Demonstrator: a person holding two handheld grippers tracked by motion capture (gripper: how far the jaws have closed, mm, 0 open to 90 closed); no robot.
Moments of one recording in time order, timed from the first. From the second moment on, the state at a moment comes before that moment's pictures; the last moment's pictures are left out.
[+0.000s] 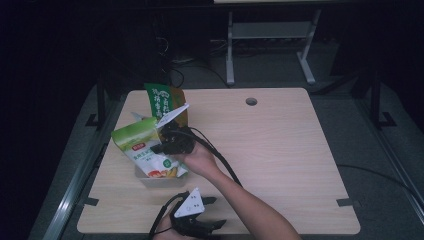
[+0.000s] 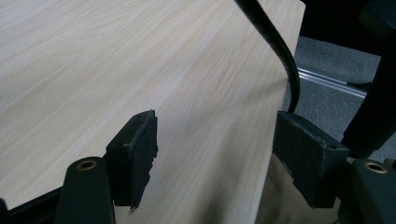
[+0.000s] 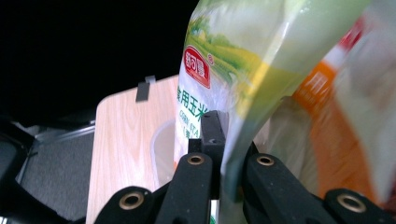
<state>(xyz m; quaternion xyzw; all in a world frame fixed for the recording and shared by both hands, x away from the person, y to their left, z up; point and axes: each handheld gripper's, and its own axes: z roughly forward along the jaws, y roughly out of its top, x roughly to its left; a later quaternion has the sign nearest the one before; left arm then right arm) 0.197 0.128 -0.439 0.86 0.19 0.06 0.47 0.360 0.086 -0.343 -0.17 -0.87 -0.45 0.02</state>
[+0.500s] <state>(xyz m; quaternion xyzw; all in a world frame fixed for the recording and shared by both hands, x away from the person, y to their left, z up) 0.196 0.127 -0.440 0.86 0.18 0.06 0.47 0.365 0.096 -0.343 -0.14 -0.90 -0.40 0.05</state>
